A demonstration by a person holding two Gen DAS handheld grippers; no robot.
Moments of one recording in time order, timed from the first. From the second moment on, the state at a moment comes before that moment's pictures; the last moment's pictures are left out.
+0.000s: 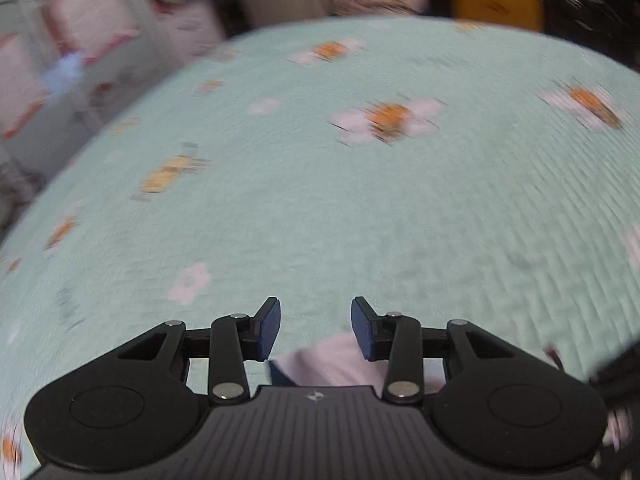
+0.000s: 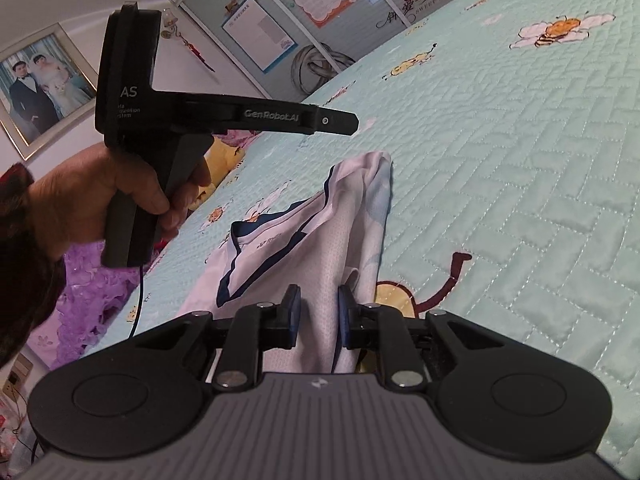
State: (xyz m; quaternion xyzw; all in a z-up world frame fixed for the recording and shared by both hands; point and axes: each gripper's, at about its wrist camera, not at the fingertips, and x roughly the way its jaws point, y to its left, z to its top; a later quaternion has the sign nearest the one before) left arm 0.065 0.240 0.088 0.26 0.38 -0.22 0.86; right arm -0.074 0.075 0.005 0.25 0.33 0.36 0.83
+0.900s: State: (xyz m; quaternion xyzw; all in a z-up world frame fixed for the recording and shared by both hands) left arm 0.087 0.239 0.065 0.34 0.43 -0.32 0.78; right arm -0.070 0.072 0.000 0.27 0.34 0.38 0.82
